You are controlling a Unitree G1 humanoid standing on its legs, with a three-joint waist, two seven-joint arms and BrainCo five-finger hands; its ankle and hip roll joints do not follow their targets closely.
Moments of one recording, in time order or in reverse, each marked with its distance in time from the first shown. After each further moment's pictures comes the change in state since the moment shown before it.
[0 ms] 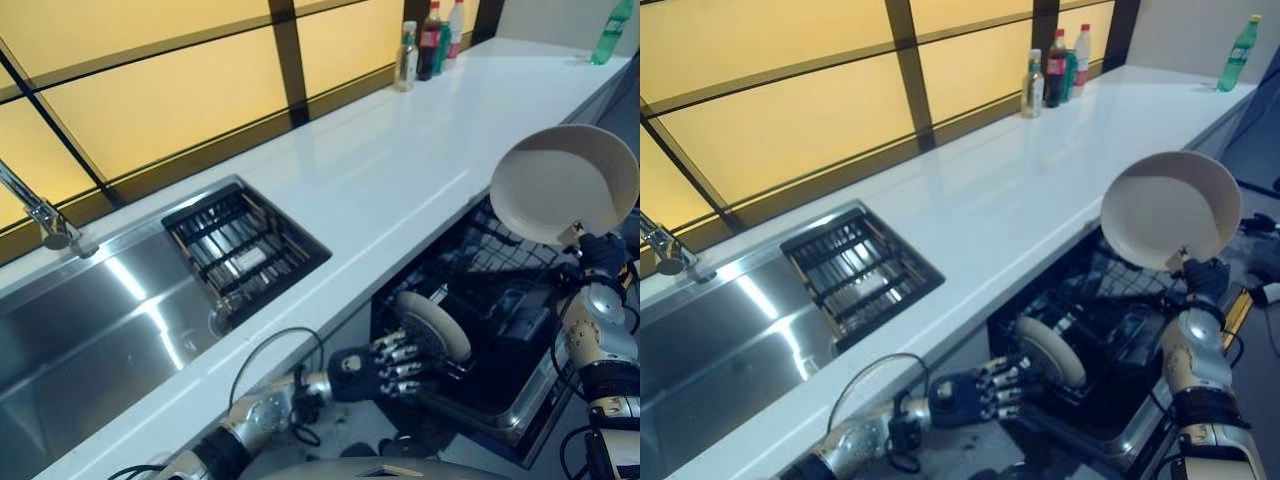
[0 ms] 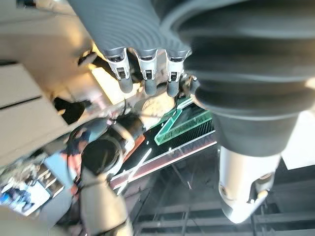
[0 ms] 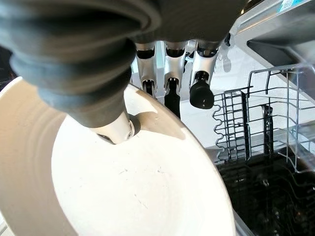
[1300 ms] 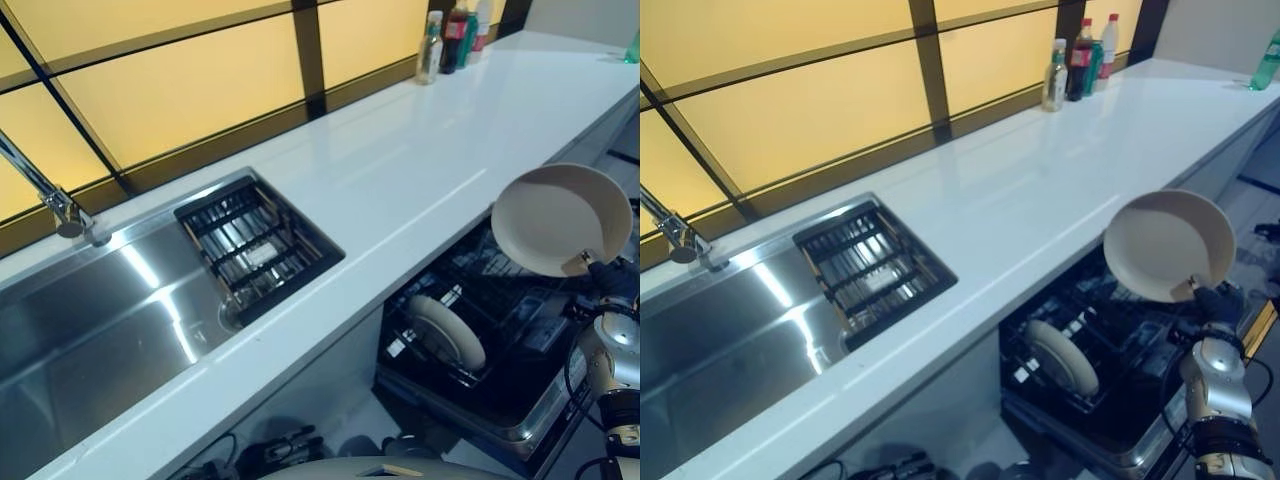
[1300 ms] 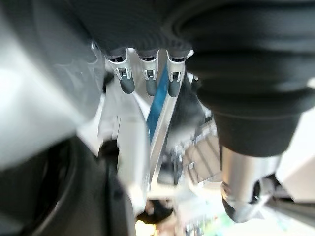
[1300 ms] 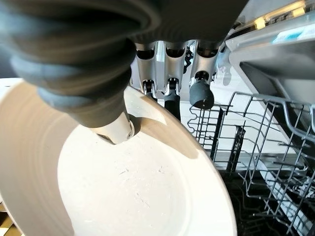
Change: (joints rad) left arm 0.257 0.030 0.447 0.688 0.591 -0.165 0.059; right arm 0.133 -0.011 -0.083 0.009 -0.259 0.023 0.086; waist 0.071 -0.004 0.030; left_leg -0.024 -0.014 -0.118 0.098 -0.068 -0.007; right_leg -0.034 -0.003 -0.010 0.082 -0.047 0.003
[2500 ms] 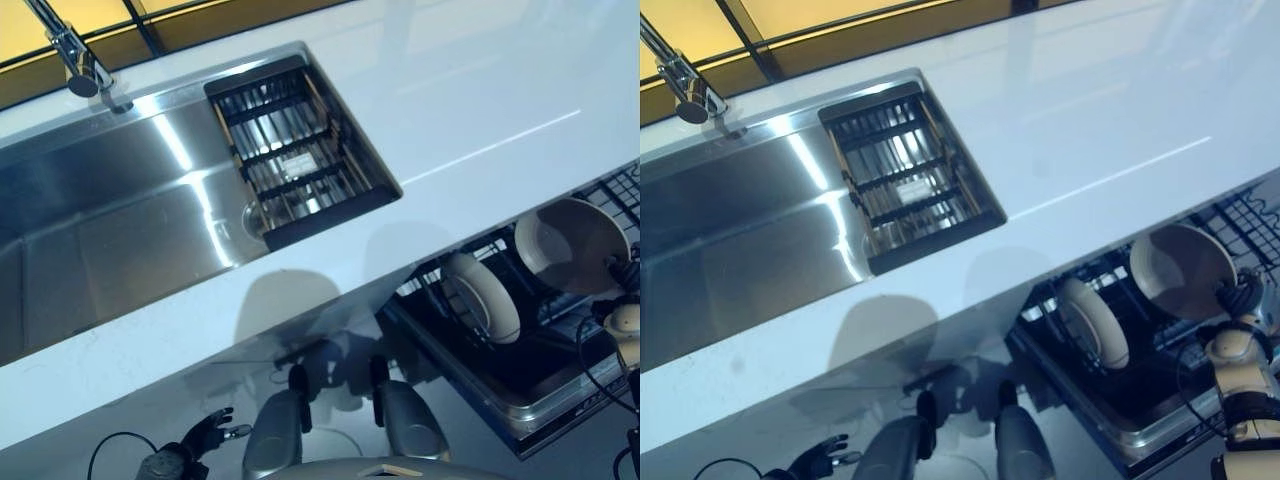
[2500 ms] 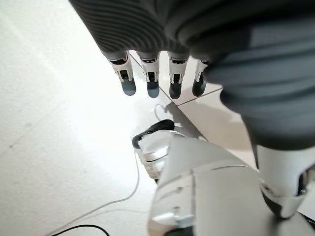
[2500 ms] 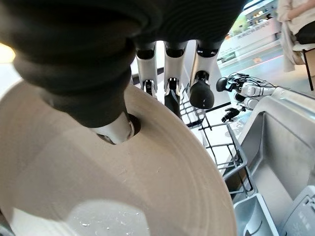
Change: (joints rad) left arm -0.096 0.101 -0.014 0.144 0.430 -0.284 0.683; right arm -0.200 -0.202 0.247 0.409 -0.469 0.029 -0.199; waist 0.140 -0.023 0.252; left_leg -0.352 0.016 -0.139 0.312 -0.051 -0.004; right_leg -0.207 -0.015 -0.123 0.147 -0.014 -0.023
